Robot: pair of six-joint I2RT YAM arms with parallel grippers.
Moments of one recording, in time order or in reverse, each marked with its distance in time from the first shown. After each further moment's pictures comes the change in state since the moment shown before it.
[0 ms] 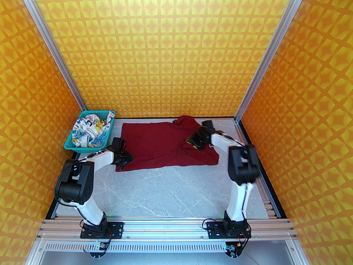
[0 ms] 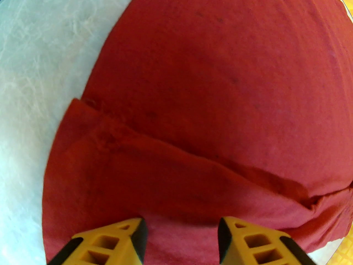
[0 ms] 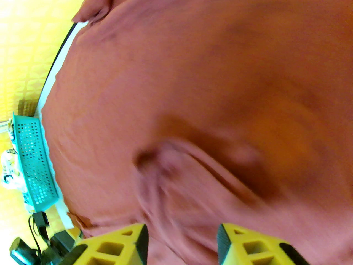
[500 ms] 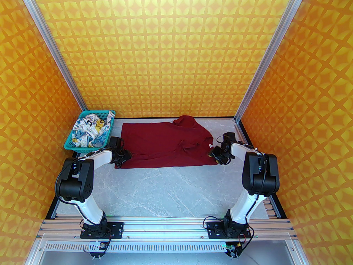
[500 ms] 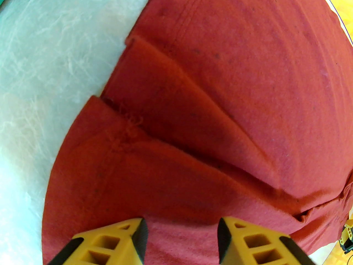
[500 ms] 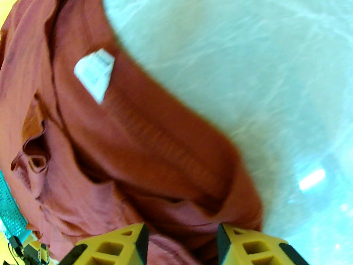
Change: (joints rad) left arm 0.039 0.018 0.008 0.043 0.032 0.034; right arm -0.201 -0.067 -0.203 -0.056 0.155 -0.061
